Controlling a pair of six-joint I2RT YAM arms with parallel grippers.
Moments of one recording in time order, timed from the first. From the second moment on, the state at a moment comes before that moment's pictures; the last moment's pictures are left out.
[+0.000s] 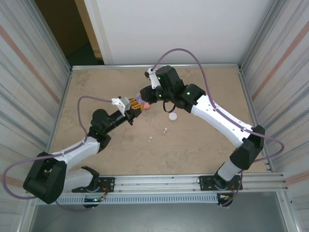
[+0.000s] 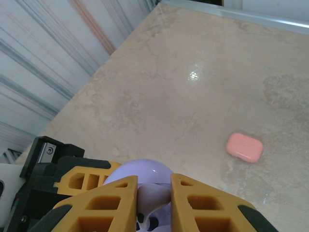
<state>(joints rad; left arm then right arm) -0.48 1.18 0.47 0.86 0.45 -0.04 0.81 1.60 1.65 -0.61 -0.10 0.33</state>
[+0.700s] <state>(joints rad) -0.48 1.18 0.47 0.86 0.45 -0.05 0.82 1.60 1.65 -0.61 -0.07 0.33</state>
